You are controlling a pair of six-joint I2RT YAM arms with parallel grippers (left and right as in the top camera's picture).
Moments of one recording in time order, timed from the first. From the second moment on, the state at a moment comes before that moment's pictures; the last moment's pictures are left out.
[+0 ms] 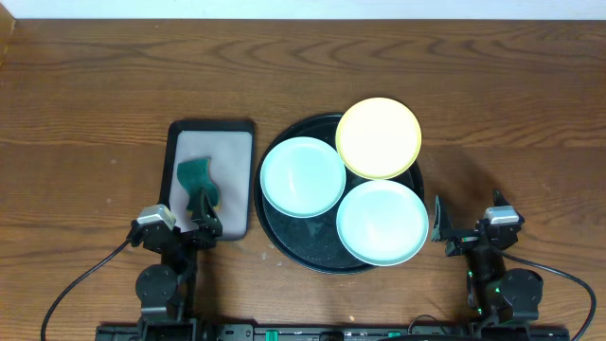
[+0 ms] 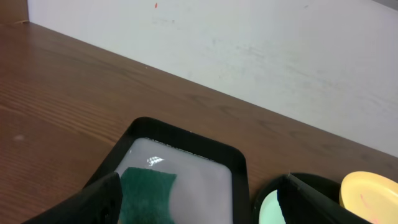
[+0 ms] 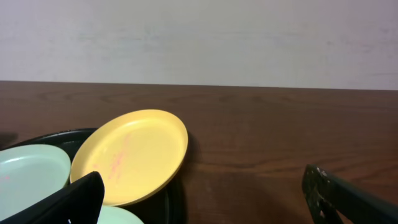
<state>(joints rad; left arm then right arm) 0.02 0.01 0.01 -0.11 -0.02 -0.35 0.02 0.01 0.01 -0.06 -0.10 0.01</state>
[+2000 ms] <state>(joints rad) 0.02 1.18 1.26 -1.24 -0.03 -0.28 0.02 1.06 0.90 -0.69 -0.47 0.00</state>
